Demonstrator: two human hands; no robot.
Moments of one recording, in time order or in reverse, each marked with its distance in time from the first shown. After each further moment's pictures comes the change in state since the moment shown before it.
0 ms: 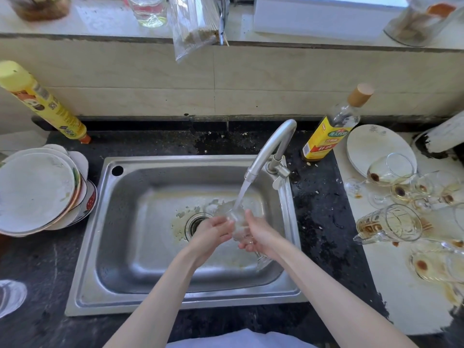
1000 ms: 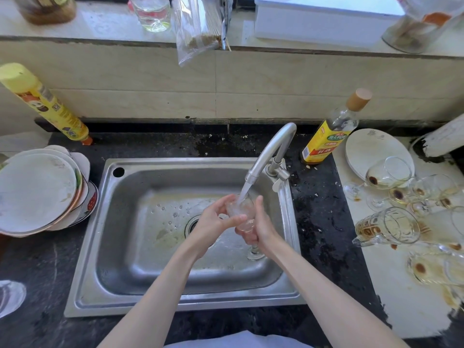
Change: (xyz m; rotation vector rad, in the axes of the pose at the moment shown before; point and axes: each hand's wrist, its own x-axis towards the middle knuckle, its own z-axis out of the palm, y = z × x) left_hand -0.014 0.036 0.011 0.218 0.024 0.276; right_hand 0.003 -0.003 -0.001 0.115 -0.020 -0.274
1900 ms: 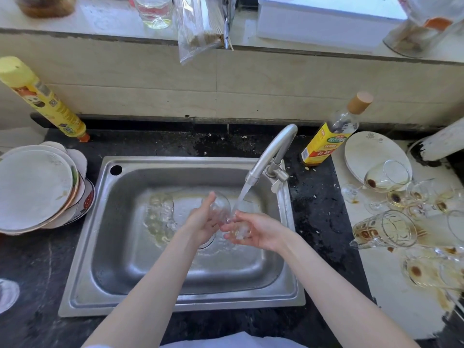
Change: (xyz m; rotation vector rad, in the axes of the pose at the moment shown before) left_hand 0.038 -0.019 -0.015 -0.592 0.274 -0.490; right_hand -0.006 -0.029 -0.003 0.120 -0.183 0.360
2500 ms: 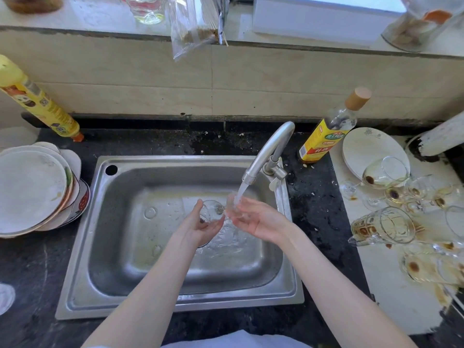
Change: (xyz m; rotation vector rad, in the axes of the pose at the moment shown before) left_hand 0.001 -0.002 -0.005 -0.673 0.065 -0.326; right_hand 0.003 -0.007 -0.012 0.286 -0.120 -0.166
